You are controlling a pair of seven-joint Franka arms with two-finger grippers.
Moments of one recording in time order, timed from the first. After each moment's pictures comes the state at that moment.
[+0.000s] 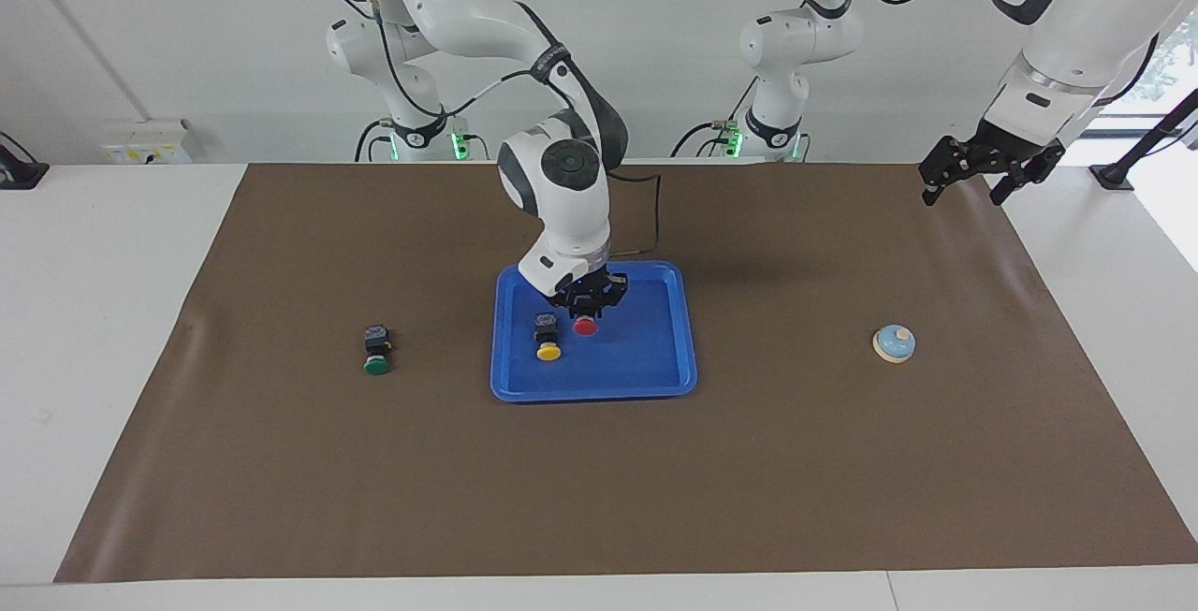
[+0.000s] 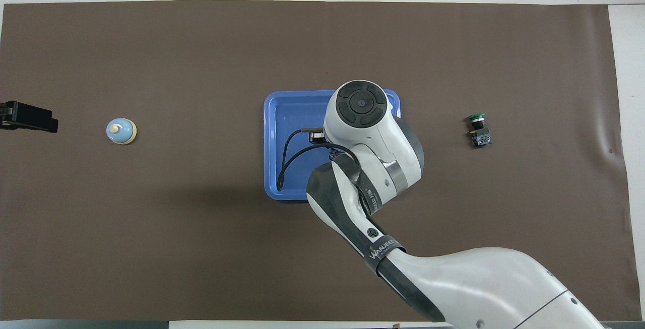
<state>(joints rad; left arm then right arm) 0.14 -0.03 -0.13 -1.65 0.01 1.62 0.10 0.51 0.44 0.05 -1.70 0.03 2.16 0.59</state>
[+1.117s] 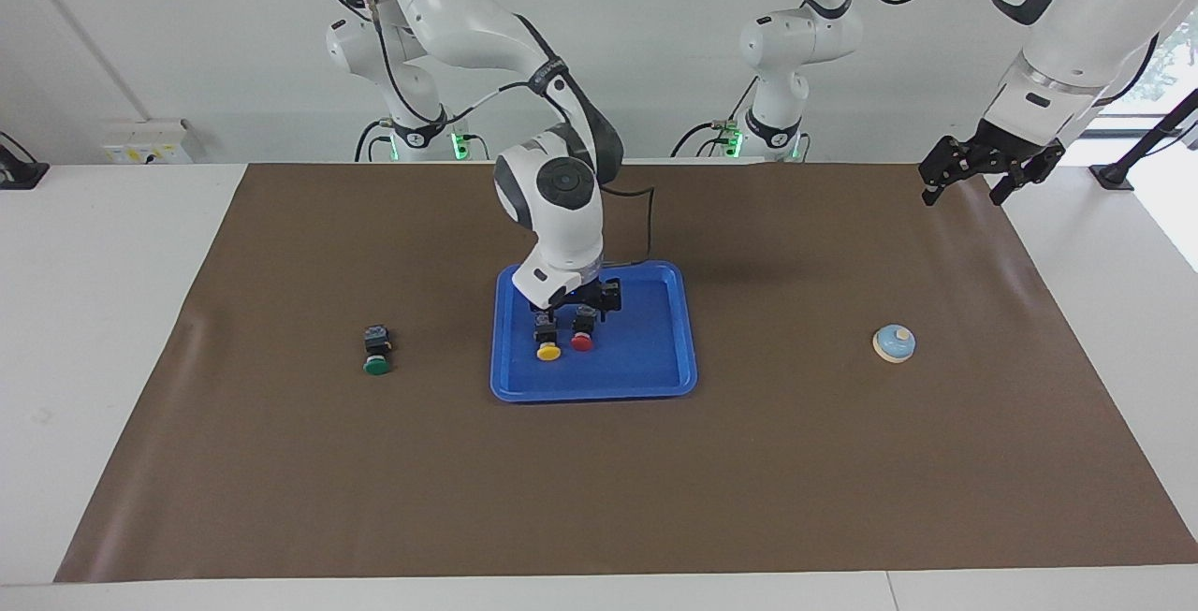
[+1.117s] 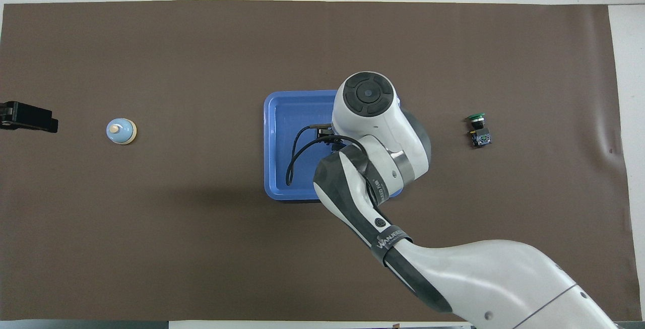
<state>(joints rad) 0.14 -0.03 -0.13 -1.65 0.01 1.62 0.10 0.46 0.42 0.04 -1.65 0.02 2.04 0.47</state>
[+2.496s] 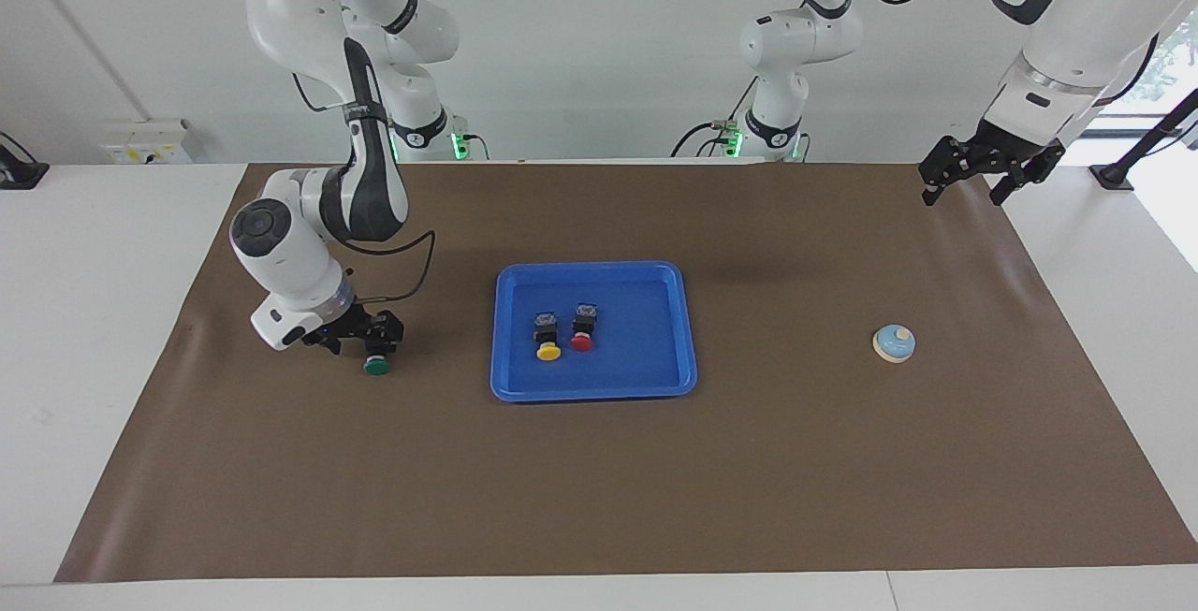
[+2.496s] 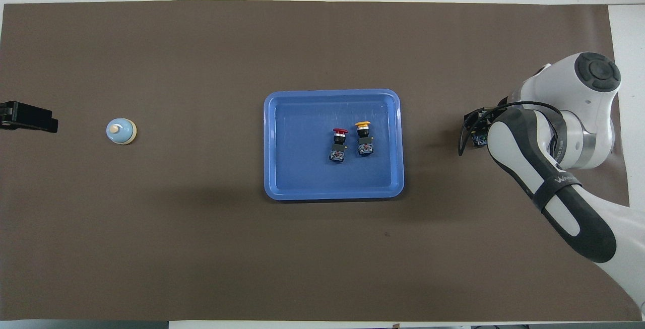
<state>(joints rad) 0.14 -0.03 -0.13 -1.65 0.01 1.62 0.10 -0.04 0.32 0.04 -1.97 0.02 2.22 0.03</state>
